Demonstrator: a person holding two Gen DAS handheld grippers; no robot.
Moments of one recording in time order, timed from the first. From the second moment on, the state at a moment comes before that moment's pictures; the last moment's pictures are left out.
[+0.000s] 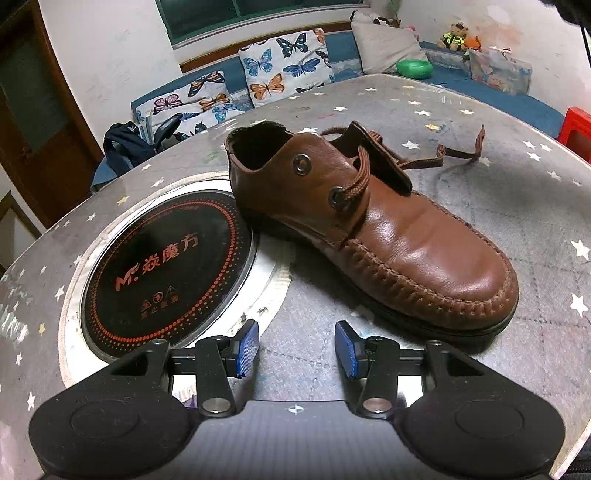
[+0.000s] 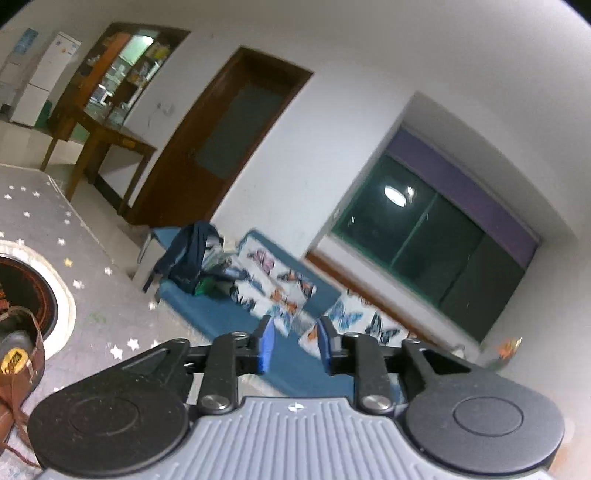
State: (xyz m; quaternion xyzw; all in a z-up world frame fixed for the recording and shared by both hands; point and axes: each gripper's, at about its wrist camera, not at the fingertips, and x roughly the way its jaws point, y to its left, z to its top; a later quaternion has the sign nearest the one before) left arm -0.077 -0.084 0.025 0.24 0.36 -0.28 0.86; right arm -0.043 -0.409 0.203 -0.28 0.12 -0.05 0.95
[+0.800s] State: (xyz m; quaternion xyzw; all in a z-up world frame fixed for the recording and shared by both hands) left arm -0.123 -0.136 0.087 0.22 0.25 -0.41 0.85; right arm -0.103 -0.456 0.046 -0.06 0.39 0.04 0.92
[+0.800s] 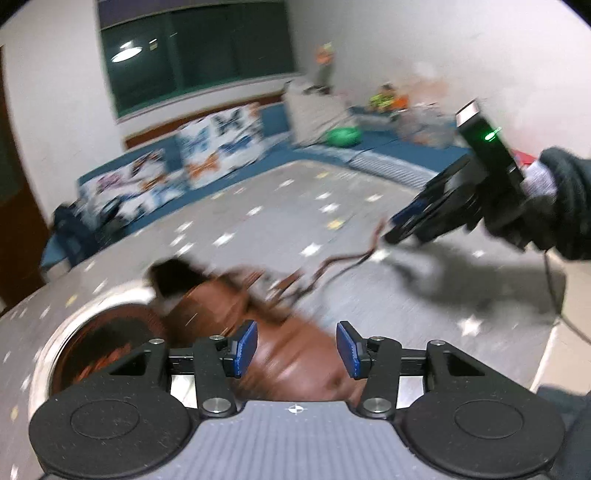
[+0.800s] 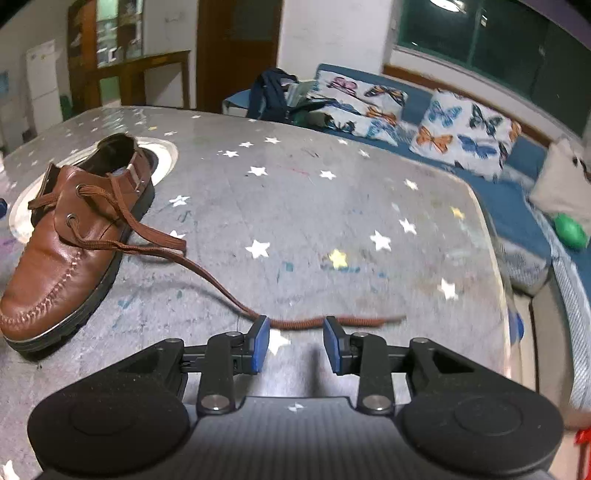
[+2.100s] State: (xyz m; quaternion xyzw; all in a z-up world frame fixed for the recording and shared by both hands) left arm -0.124 -0.234 0.017 0.21 0.35 -0.48 0.78; right arm -0.093 -0.466 0.022 0.13 0.38 0.06 0.92
